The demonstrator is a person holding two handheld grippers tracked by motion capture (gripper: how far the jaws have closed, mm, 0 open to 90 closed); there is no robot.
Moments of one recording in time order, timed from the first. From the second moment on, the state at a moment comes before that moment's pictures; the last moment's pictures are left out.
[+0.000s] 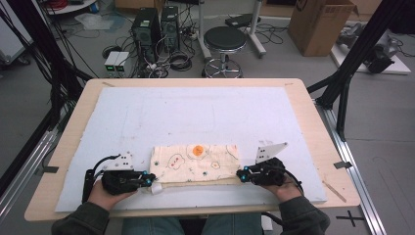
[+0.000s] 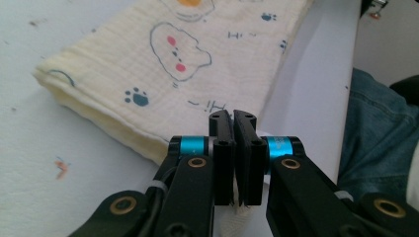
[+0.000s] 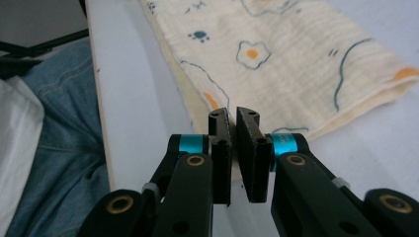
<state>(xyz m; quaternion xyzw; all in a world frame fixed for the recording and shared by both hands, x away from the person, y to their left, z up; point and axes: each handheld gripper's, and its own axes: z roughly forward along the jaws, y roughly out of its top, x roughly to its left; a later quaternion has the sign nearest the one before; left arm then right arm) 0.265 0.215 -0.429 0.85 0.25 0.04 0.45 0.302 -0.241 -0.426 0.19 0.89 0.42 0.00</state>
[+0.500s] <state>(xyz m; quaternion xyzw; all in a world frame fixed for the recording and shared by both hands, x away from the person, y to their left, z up) 0.273 0.209 -0.428 0.85 0.26 0.04 0.47 0.311 -0.231 -0.425 0.18 0.87 0.45 -0.04</state>
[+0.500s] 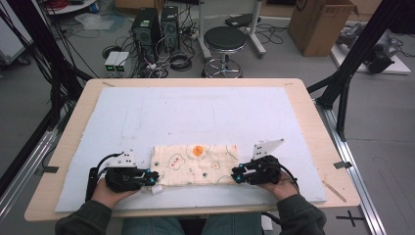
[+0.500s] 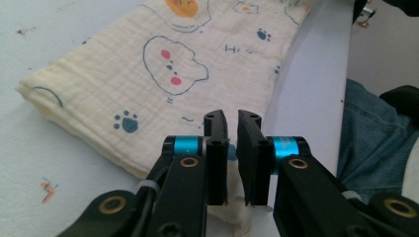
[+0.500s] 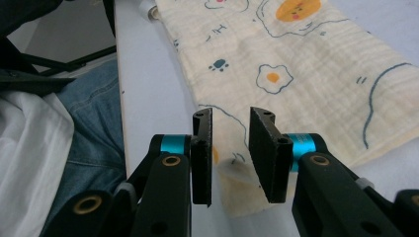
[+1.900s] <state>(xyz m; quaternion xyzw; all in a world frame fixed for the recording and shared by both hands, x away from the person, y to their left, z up) 0.276 0.207 -0.442 0.87 0.26 0.04 0.42 0.312 -0.234 -0.442 0.19 0.89 0.40 -0.03</state>
